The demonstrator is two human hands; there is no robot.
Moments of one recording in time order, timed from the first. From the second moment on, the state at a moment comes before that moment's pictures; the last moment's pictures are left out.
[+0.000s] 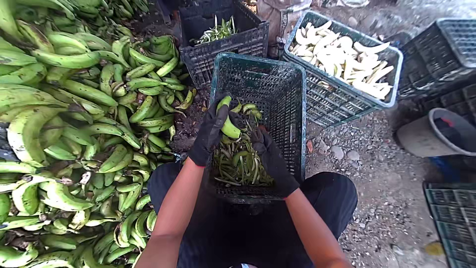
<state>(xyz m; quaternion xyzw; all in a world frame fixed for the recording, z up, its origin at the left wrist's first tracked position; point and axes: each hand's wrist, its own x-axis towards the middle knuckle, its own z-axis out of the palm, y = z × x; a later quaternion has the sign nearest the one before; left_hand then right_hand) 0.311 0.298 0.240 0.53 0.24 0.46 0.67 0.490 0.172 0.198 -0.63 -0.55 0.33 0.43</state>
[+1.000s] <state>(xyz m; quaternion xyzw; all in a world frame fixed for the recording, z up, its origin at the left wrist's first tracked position) 0.320 0.286 0.237 0.50 0.45 0.51 0.53 0.466 0.214 0.224 -0.72 -0.59 0.23 0.27</state>
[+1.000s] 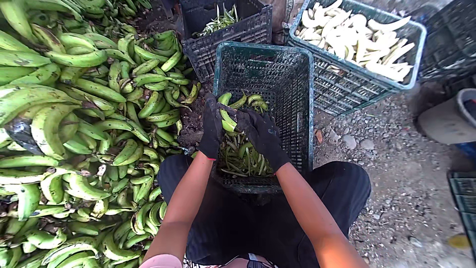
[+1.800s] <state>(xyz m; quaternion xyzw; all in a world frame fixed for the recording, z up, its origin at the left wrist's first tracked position) 0.315 0.293 0.233 0.50 0.34 0.57 0.55 0.452 0.193 0.213 -0.67 -0.52 0.34 0.41</state>
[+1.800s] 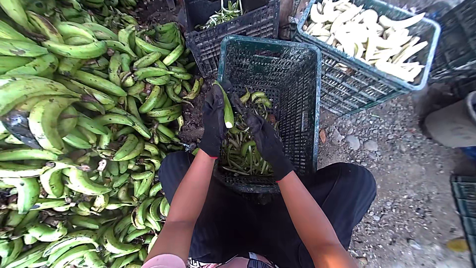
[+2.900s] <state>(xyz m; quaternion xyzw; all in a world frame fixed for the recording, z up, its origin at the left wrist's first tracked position) 0.313 0.267 0.235 0.61 0.39 0.24 0.64 0.479 0.233 0.195 -0.71 -0.46 0.33 0.41</state>
